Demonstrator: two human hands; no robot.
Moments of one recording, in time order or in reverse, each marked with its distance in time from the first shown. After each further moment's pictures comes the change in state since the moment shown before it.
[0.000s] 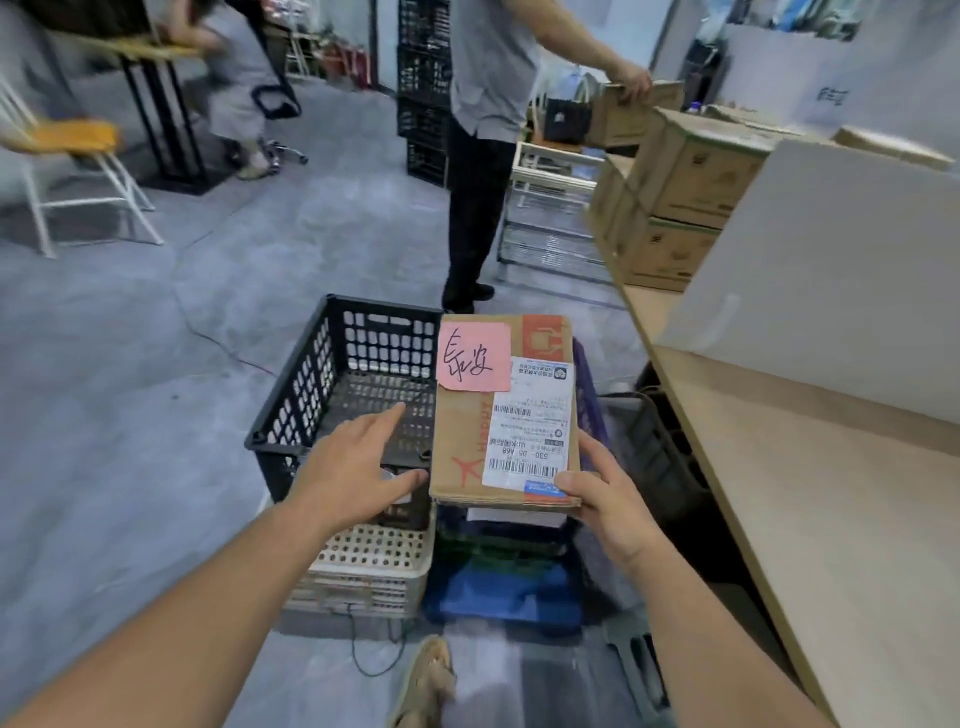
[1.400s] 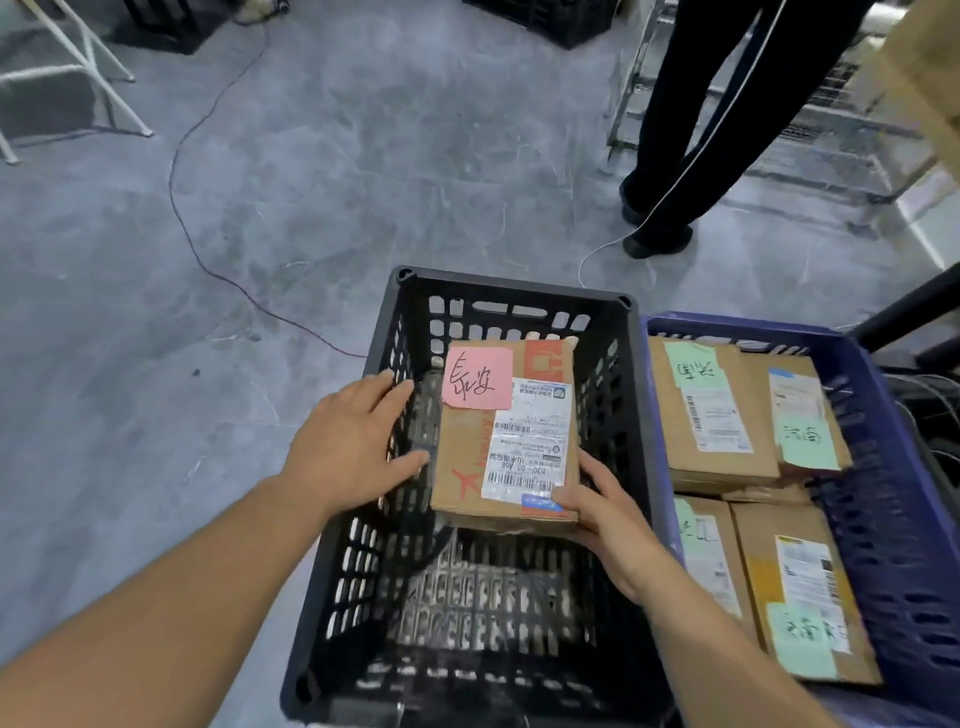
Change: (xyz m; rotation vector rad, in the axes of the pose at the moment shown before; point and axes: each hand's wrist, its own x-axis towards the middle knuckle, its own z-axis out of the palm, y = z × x) left_hand 0.378 -0.329 0.086 0.247 -0.242 -0.014; right_hand 0.446 0.146 0.195 0.028 -0.020 0.397
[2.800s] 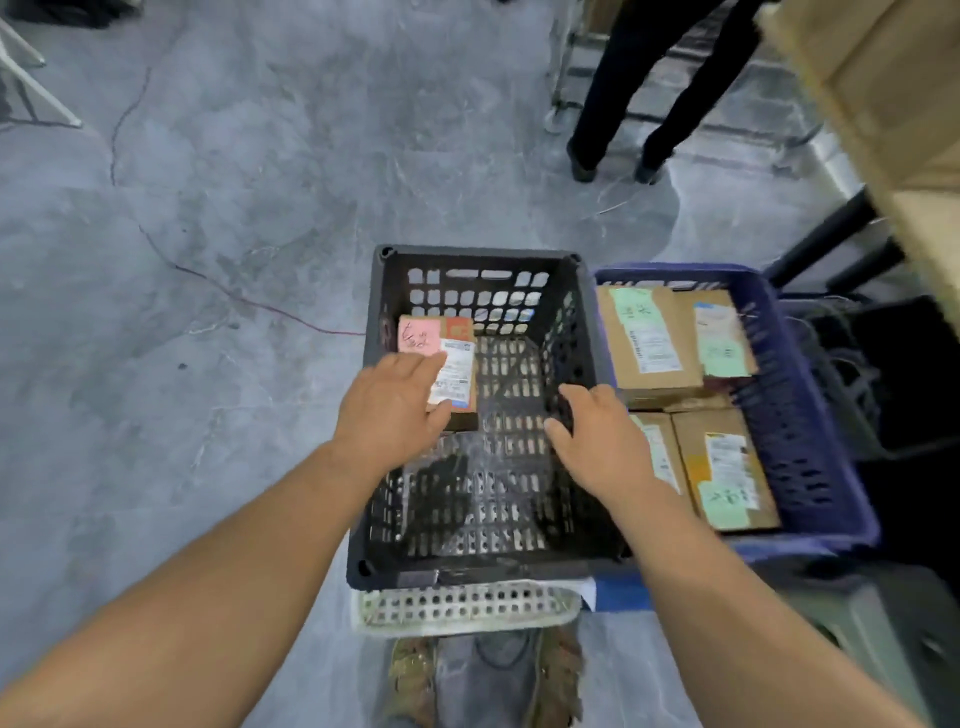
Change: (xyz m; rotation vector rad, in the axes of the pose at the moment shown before) left_hand -0.059 0.038 -0.053 -0.082 0.053 0.153; right_hand -0.117 -0.081 0.045 -1.229 0.347 -0.135
